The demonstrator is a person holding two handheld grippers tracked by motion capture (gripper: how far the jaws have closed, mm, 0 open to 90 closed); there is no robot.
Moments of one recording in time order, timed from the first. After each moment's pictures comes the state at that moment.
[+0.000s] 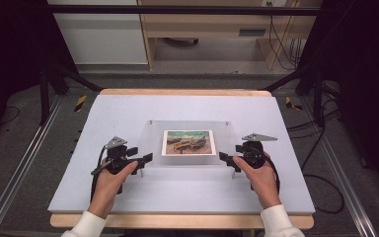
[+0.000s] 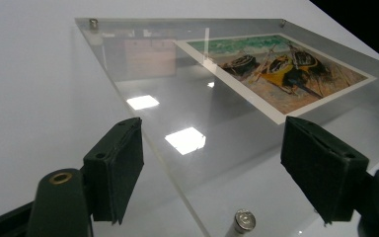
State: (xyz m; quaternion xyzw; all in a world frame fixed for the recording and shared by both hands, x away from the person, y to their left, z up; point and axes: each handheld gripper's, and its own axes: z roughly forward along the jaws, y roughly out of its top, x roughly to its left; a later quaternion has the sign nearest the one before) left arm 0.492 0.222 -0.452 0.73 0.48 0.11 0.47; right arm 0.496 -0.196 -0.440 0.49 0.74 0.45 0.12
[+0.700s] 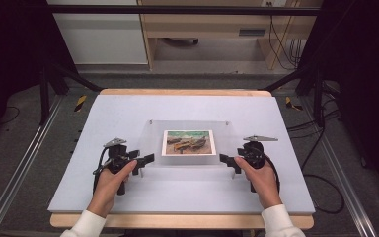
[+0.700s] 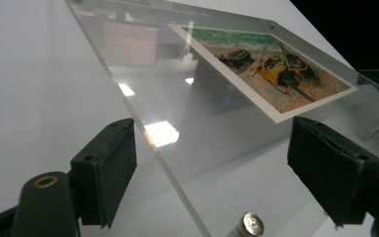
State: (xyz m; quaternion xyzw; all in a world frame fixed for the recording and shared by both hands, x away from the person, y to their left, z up) left arm 0.500 0.226 -0.464 0.71 0.50 0.04 0.50; right arm 0.500 -0.202 -0.452 0.52 0.73 0.44 0.08
